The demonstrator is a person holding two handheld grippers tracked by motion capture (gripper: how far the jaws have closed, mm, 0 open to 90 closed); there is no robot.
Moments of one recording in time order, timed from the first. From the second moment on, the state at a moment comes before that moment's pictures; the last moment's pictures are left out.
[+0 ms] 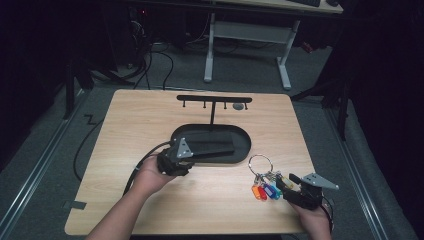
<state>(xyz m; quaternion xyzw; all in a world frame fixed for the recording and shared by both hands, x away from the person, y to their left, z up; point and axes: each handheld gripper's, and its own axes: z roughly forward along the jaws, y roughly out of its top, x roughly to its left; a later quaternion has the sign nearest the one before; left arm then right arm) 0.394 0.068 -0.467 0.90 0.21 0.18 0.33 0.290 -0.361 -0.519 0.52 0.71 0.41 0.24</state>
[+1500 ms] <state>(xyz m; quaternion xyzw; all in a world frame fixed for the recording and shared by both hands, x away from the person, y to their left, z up) 0.316 0.170 -0.516 0.83 0.34 0.15 0.42 0.299 -0.345 -0.507 0.52 0.73 0.38 0.23</state>
